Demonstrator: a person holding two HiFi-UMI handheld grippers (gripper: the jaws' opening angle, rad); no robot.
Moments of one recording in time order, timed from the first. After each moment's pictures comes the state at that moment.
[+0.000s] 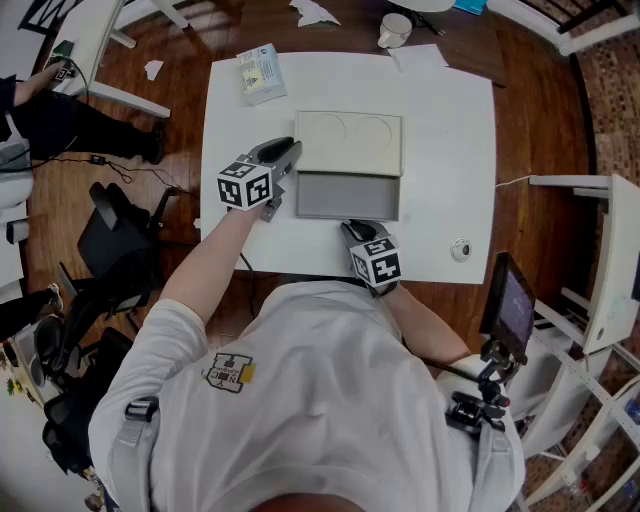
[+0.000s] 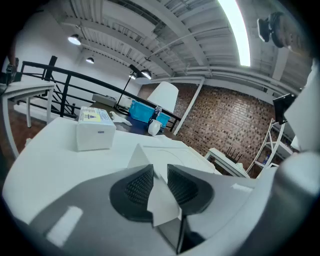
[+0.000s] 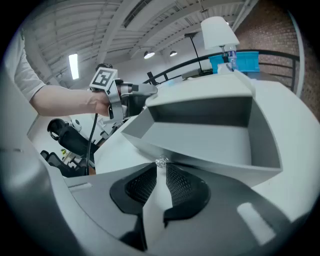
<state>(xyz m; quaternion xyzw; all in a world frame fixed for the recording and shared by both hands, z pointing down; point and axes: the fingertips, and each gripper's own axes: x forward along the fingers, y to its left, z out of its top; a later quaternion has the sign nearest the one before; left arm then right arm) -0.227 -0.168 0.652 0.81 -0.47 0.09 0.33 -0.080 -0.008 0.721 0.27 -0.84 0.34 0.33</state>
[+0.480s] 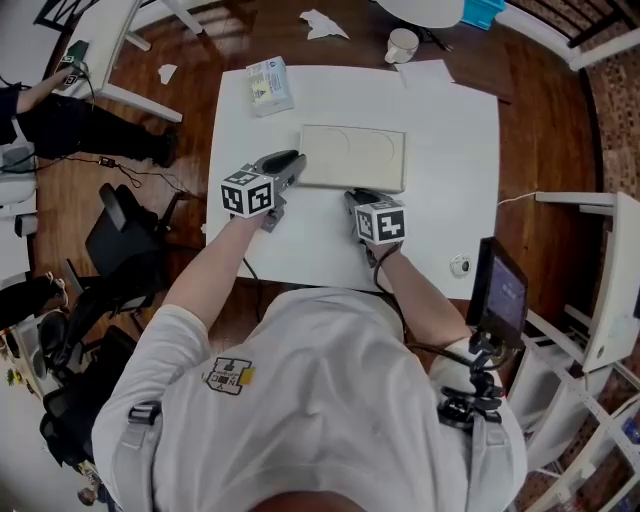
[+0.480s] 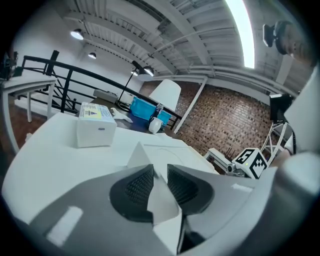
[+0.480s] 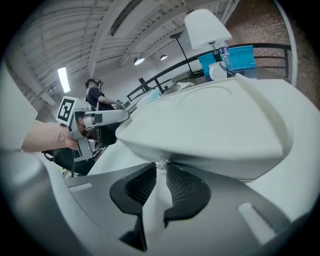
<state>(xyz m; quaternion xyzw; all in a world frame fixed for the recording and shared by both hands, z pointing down) -0.223 -0.167 0.654 0.81 -0.46 0.09 0.35 -0.094 -0.110 0.721 0.30 -0.82 0.38 0.30</state>
